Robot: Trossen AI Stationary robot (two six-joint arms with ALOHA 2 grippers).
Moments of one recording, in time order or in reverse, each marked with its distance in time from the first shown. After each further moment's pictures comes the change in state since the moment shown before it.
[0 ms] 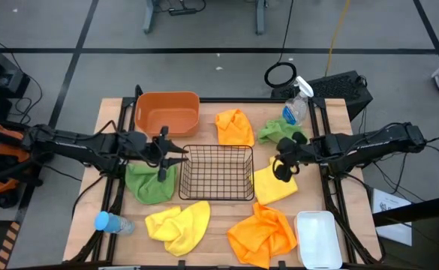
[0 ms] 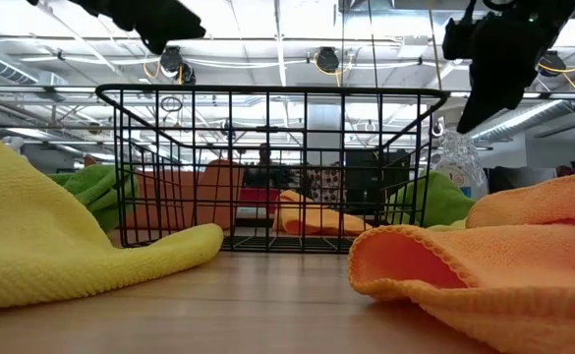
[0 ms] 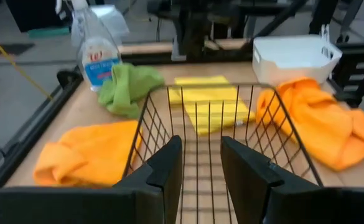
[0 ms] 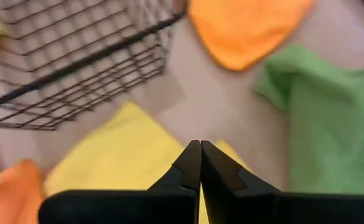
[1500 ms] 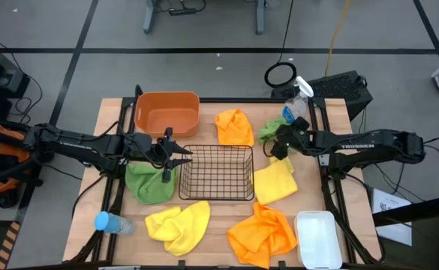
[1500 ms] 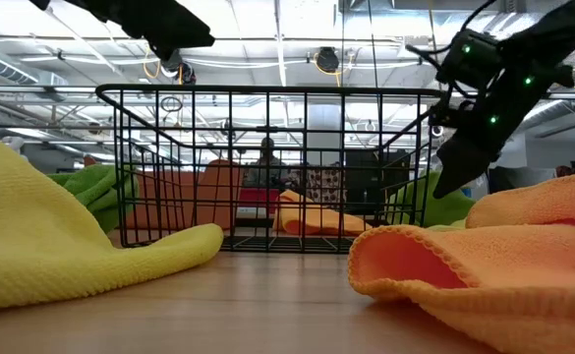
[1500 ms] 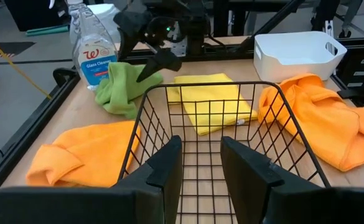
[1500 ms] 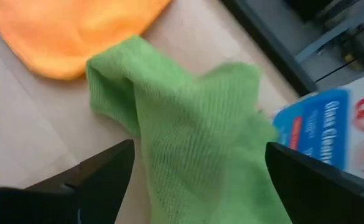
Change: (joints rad) left arm 0.000 0.064 0.000 0.039 0.000 0.004; right arm -0.387 0.069 -0.321 0.461 0.219 -0.392
